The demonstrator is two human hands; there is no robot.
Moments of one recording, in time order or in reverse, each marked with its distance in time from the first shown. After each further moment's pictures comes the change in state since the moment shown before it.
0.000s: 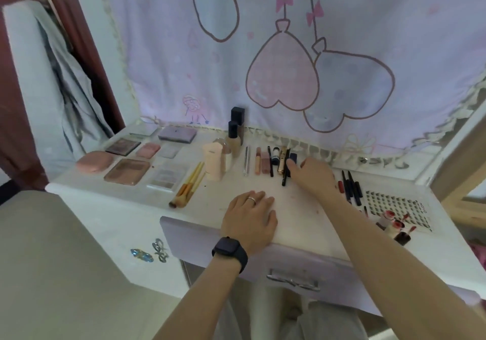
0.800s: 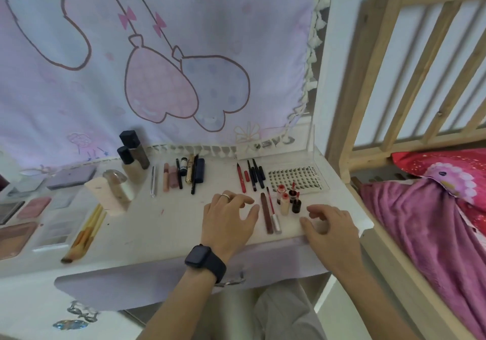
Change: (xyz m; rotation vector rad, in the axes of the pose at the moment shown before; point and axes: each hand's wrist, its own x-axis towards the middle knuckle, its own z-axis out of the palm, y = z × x) left_hand 0.020 0.136 0.023 -0.214 -0.038 0.105; right_hand -0.208 0.181 -0.059 0.355 0.410 0.192
